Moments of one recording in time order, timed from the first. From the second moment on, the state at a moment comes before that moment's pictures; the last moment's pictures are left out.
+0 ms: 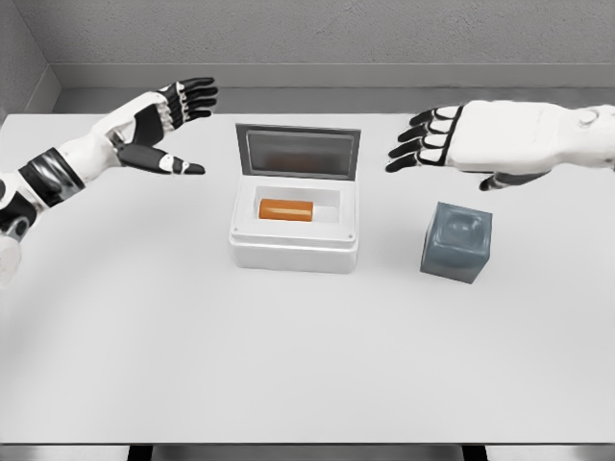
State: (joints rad) left arm -0.66 0.59 -0.57 -1.17 0.71 -0.18 -0.61; right arm -0.82 -1.04 0.70 -1.75 0.16 -0.61 0.61
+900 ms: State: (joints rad) left arm -0.67 0.50 -0.62 -1.16 0.68 -0.19 -0.61; right arm -0.23 -0.82 0.03 -1.76 -0.04 -0.61 0.61
